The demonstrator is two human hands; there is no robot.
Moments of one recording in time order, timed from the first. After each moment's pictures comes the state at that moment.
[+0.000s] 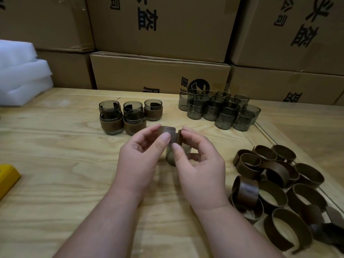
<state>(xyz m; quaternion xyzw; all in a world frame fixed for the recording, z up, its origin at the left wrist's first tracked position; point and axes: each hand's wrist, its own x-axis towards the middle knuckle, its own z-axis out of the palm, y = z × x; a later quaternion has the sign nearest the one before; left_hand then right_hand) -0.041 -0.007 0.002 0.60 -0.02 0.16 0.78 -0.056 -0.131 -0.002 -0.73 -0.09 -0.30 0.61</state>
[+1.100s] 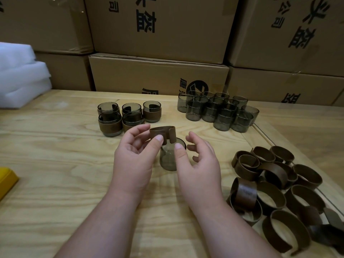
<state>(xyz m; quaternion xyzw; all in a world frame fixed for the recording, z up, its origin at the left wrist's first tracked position) -0.042 -0.009 0.006 0.58 0.00 0.20 0.79 -0.052 -0.133 -0.006 -0.79 0.00 -0.23 0.57</state>
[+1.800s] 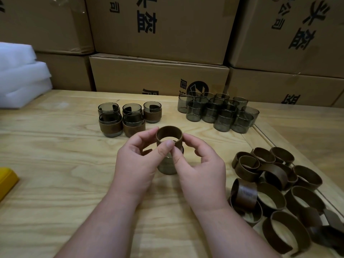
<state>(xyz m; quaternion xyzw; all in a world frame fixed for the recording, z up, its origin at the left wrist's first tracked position) -0.041 -0.003 0.003 0.64 -0.02 0.17 0.75 -0.057 -0.136 -0.001 -0.76 -0.02 -0.24 0.60</state>
